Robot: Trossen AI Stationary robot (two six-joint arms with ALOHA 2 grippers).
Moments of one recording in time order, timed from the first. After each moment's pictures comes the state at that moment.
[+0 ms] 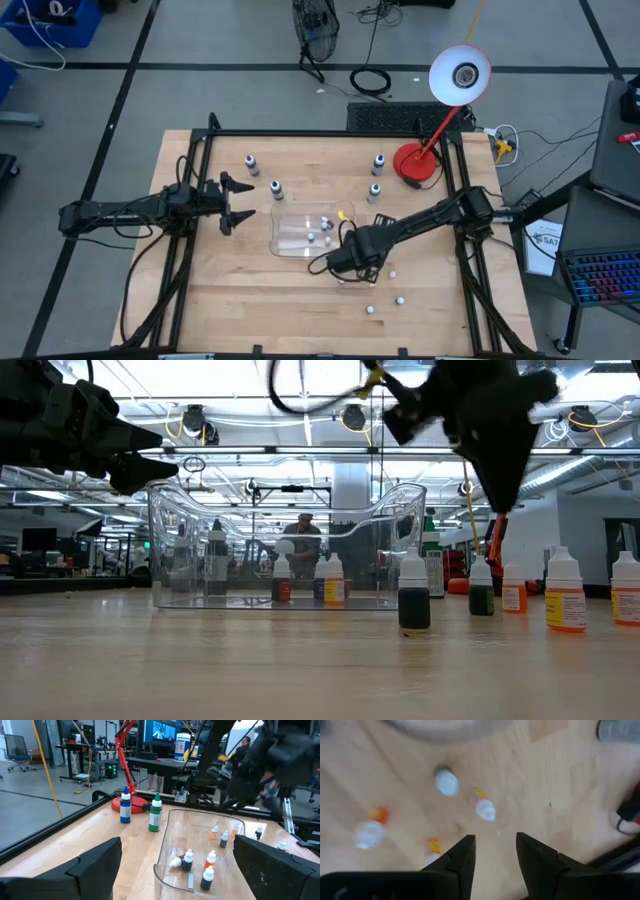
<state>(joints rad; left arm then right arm) 0.13 0.24 0.01 0.24 0.00 -0.11 0.31 2.00 1.66 -1.54 0.14 0.71</state>
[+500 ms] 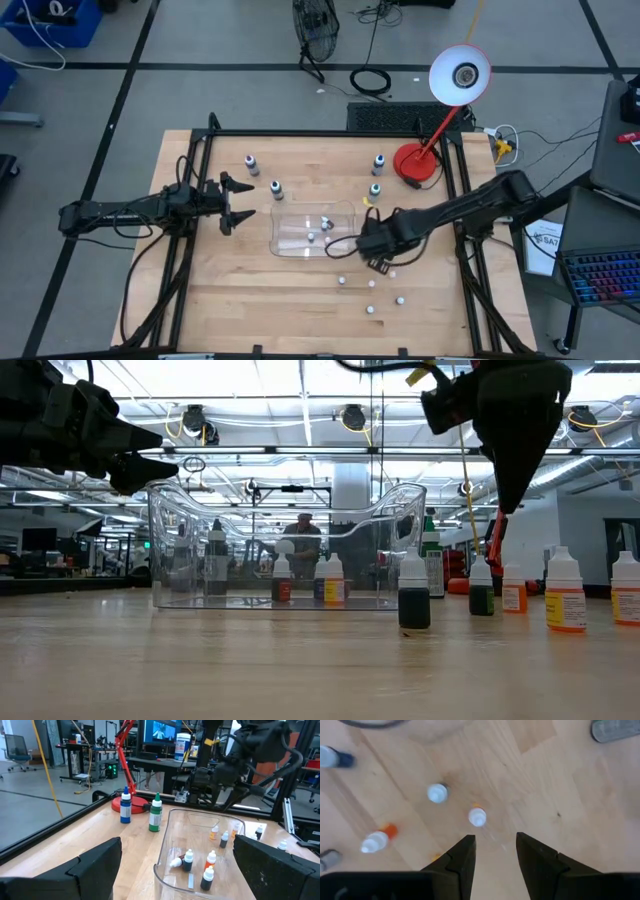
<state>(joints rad) 0.13 0.24 0.01 0.24 0.00 -0.11 0.30 1.65 1.26 -1.18 0.16 0.80</state>
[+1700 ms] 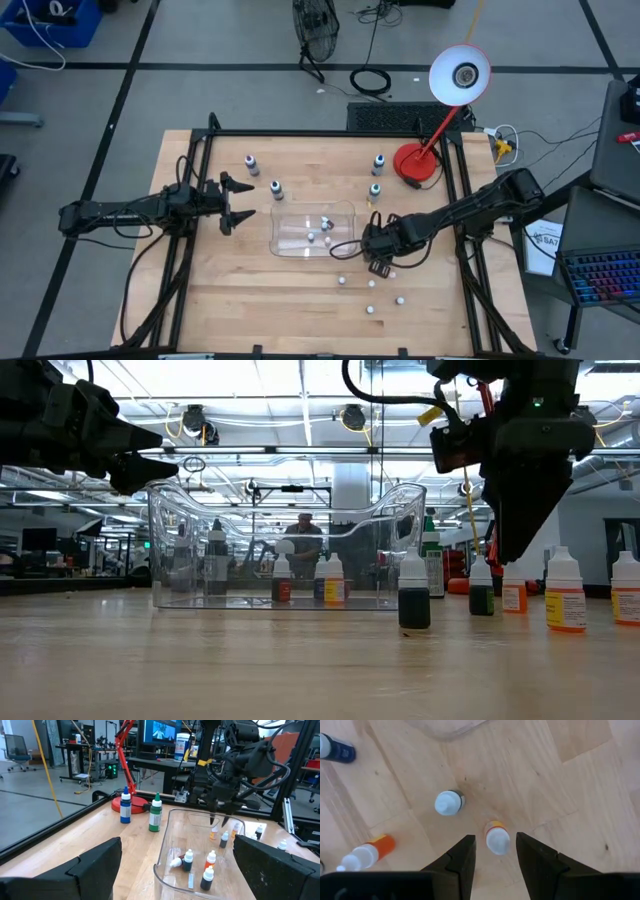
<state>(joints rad) 0.13 0.24 0.01 0.24 0.00 -0.11 0.30 1.60 1.00 -0.80 0.12 0.72</state>
